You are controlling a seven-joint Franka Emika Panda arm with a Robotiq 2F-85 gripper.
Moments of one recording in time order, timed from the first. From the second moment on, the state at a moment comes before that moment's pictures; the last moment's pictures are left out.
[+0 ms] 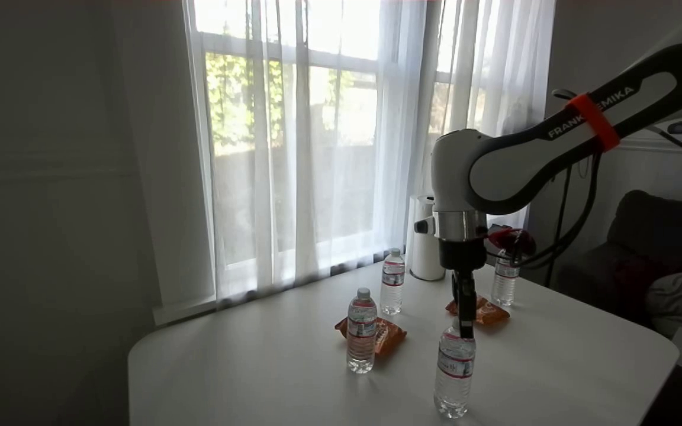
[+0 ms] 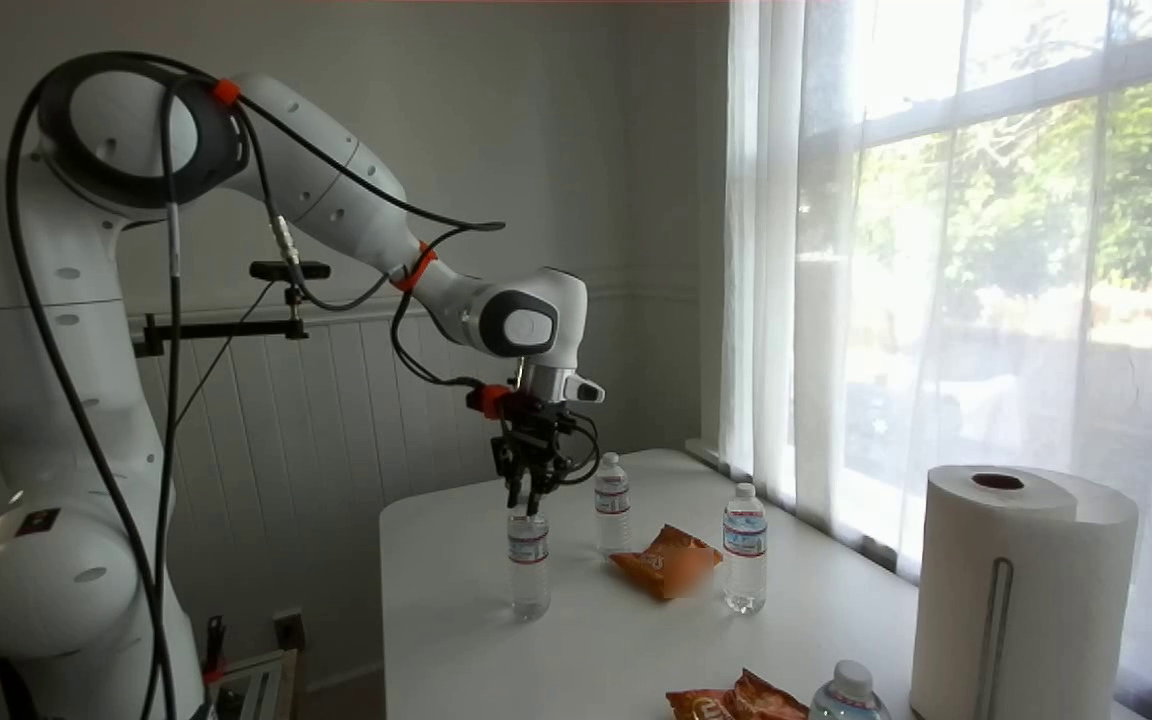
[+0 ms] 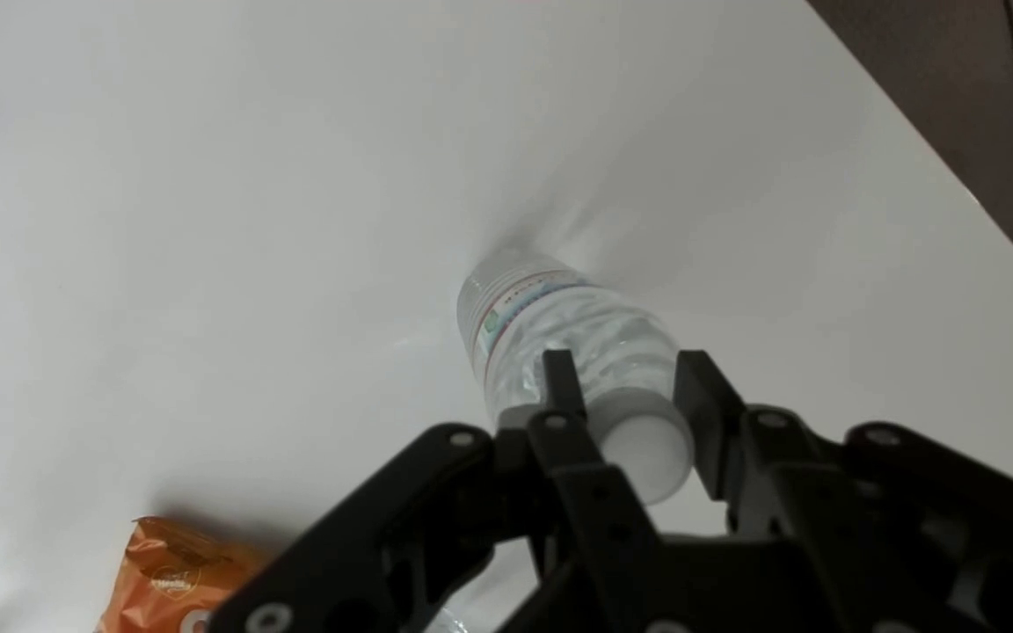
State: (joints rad) arm 0.15 -0.01 0.16 -2.25 0.08 2.06 -0.41
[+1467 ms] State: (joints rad) arm 0.00 -0.03 0.00 -2.24 0.00 1.96 -0.34
